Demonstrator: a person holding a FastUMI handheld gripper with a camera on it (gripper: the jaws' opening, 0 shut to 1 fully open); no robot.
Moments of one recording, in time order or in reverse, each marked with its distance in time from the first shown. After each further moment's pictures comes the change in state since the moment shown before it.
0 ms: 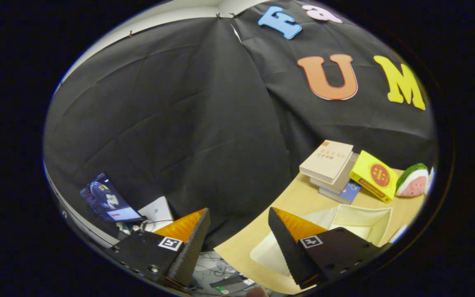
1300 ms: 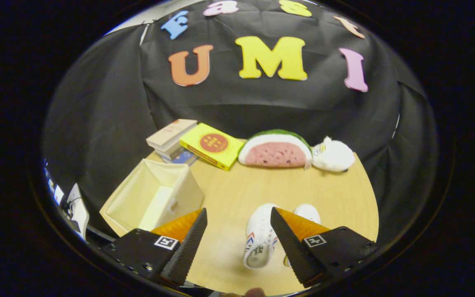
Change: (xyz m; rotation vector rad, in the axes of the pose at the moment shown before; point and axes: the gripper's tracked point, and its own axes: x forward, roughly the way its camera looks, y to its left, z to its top) arm -0.229 -0.416 -0.185 0.238 0.148 -0.591
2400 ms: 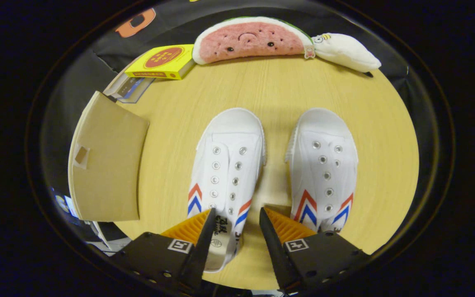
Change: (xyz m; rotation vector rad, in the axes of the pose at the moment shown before) arm 0.120 -0.058 -0.123 0.148 0.590 0.085
